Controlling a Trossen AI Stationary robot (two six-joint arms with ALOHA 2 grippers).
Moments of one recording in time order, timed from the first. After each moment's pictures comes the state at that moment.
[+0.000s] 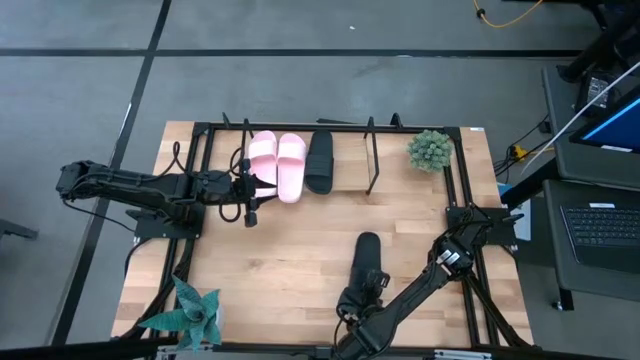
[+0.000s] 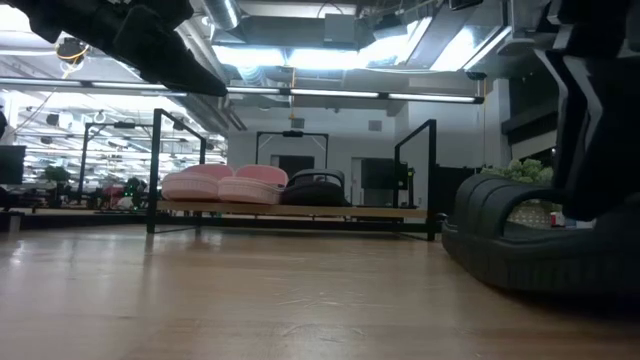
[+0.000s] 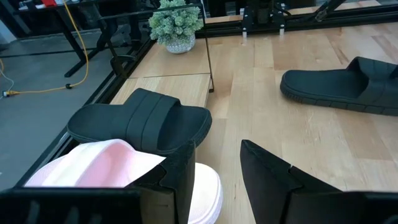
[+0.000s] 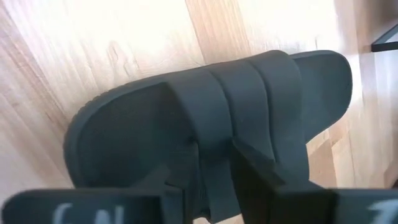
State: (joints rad) left arm 0.01 0.81 0.46 -0.04 -0.27 0.06; right arm 0.72 2.45 2.11 -1.57 0.42 1.15
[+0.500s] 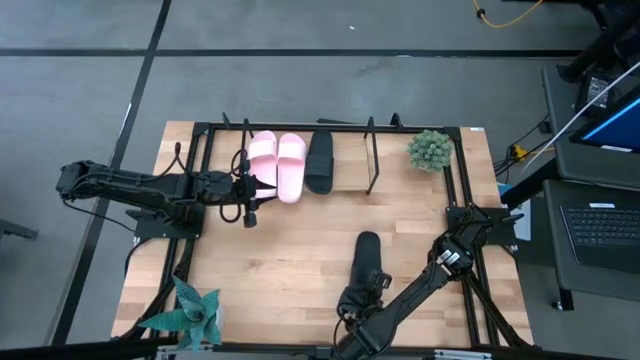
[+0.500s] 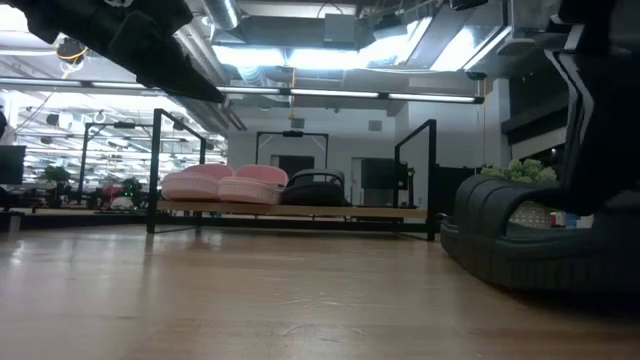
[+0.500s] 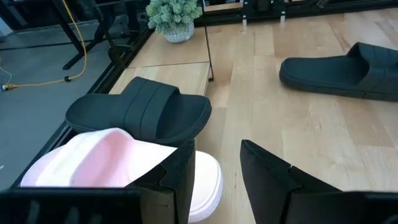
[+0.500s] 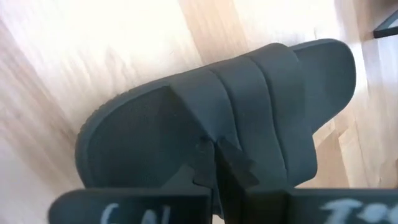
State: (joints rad) left arm 0.00 0.81 0.46 -0.08 -0.27 0.06; right arm 0.72 2.45 2.11 -1.57 0.43 1.22
